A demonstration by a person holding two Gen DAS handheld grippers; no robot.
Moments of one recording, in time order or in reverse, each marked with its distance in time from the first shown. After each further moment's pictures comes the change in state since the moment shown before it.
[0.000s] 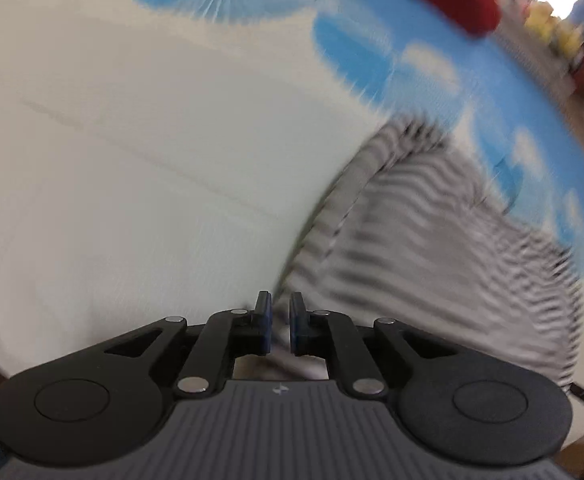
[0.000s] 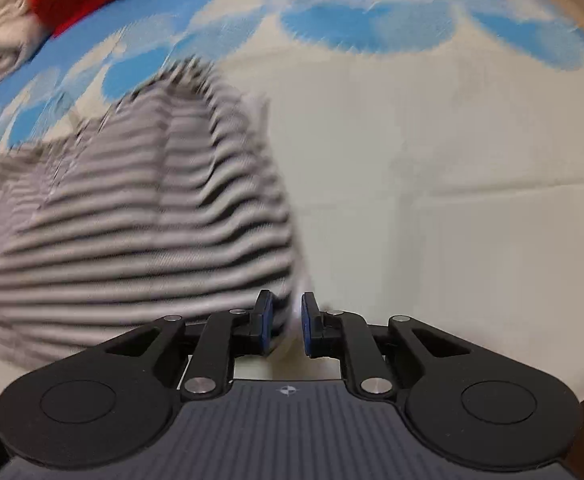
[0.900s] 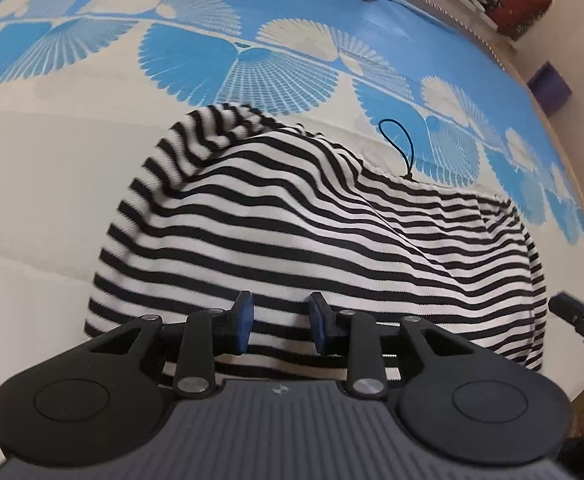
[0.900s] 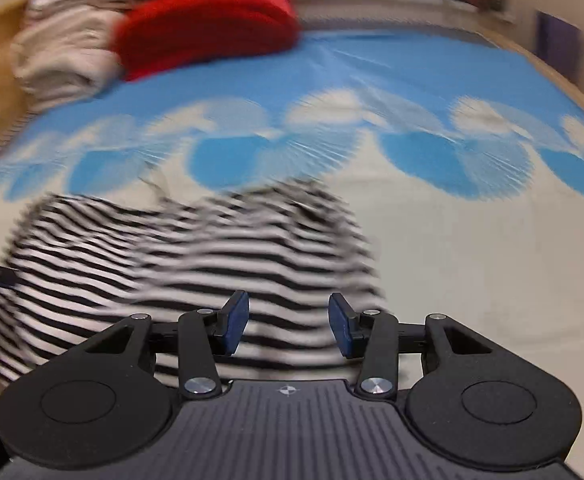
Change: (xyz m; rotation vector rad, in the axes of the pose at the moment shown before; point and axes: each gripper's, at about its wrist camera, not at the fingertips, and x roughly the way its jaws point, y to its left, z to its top) left arm 0.045 -0.126 0.000 0.258 0.022 -0.056; right arm -0.012 0.088 0.022 -0.211 -0.253 0.146
